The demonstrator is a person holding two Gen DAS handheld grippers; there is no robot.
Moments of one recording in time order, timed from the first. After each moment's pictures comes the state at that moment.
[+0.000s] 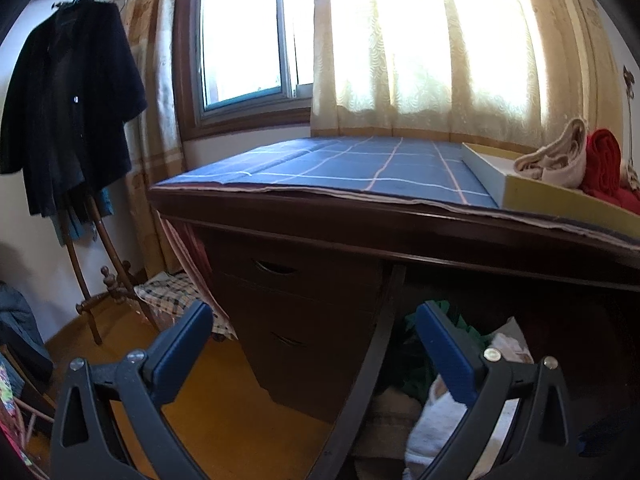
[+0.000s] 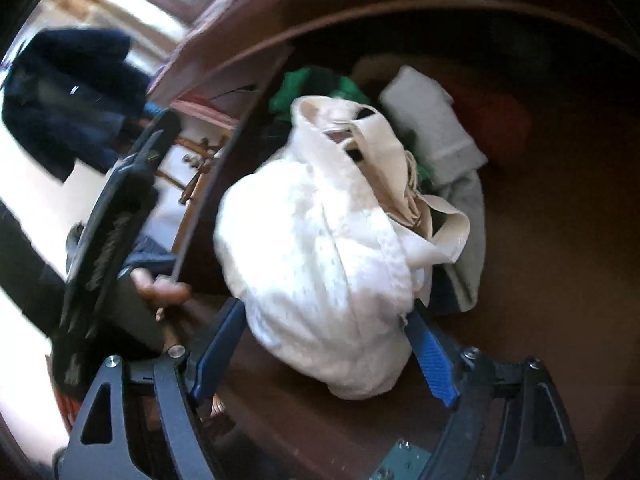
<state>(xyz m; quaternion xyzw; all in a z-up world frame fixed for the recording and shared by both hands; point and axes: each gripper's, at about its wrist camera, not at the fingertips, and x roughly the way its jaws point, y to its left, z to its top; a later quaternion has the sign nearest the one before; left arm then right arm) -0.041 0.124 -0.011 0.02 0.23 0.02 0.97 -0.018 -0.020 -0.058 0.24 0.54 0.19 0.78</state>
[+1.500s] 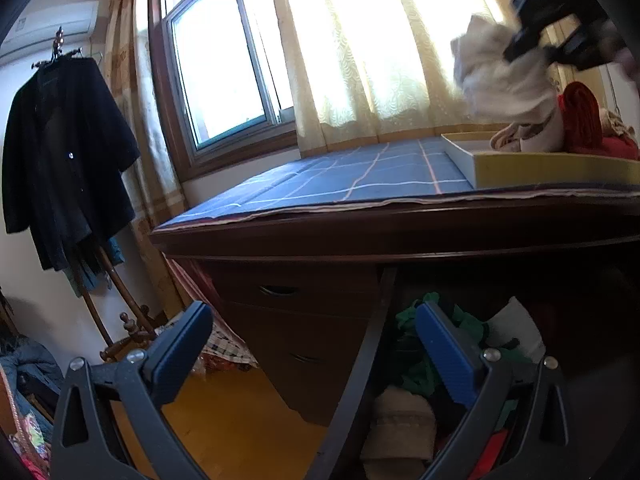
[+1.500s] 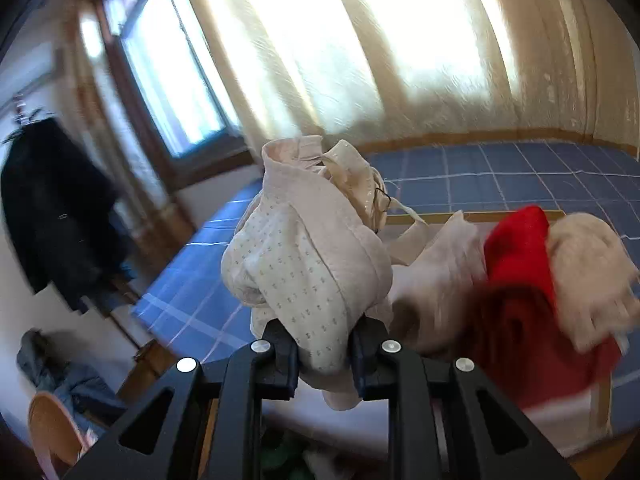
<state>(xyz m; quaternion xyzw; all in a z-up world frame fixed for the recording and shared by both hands) -0.057 0.096 -0.012 0.10 0.19 0.02 0.98 0.070 -0.152 0.161 0.19 0.28 0.04 0.94</state>
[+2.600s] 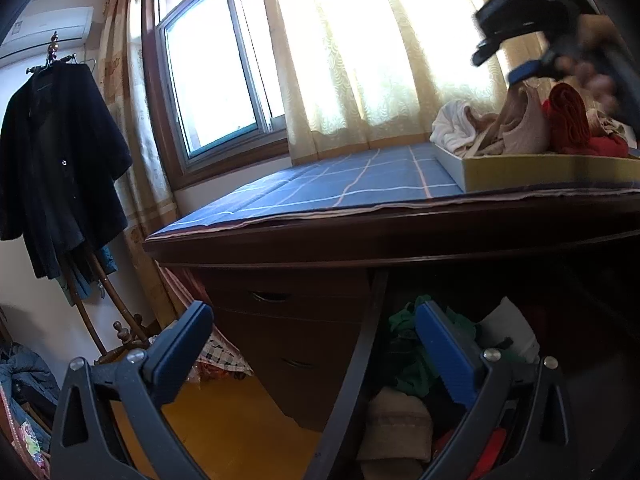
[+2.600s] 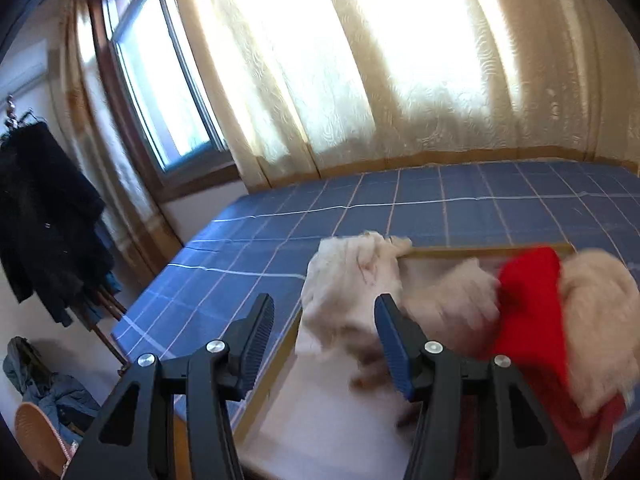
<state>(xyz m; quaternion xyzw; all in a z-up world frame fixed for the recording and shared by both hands) -0.061 0.097 -0.013 0.11 0.17 0.00 0.98 0.072 -0.173 0.163 0.18 0.24 0.03 0.95</state>
